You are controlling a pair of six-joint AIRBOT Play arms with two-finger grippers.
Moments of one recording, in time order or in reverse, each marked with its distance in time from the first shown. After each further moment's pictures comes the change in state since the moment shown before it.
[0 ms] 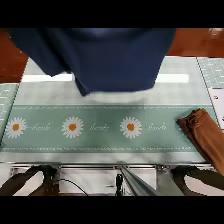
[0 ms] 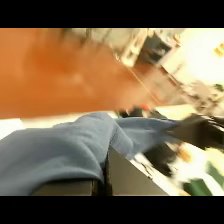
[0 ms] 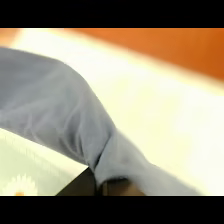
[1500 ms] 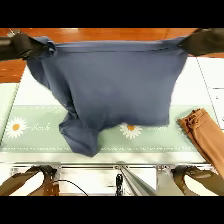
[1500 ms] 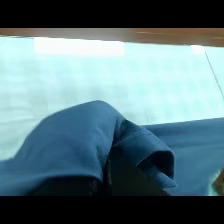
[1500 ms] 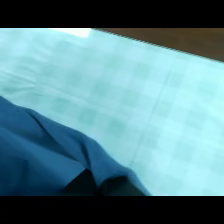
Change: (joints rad) left arm -0.056 -0.079 -0.206 0.516 0.021 -0.177; right arm -0.013 0.148 -0.441 -0.222 -0.131 -0.024
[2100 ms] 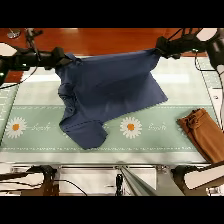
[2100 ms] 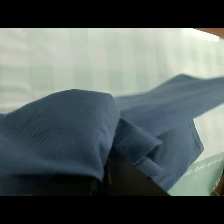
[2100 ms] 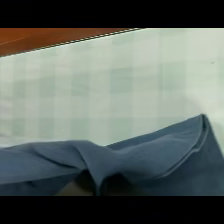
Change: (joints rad) left arm -0.087 -0.353 0.020 -0.091 0.107 0.003; right arm -0.106 -0.572 0.130 0.266 -0.266 0.137
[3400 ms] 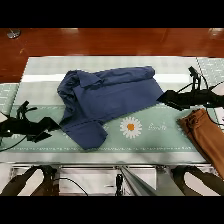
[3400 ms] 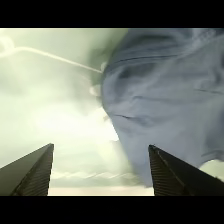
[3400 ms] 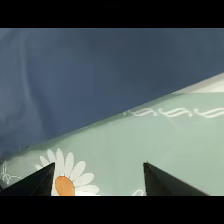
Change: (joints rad) left arm 0.339 0.562 -0.896 0.341 -0.285 -0.210; right arm -0.143 0.612 -0.947 0.085 0.042 -0.219
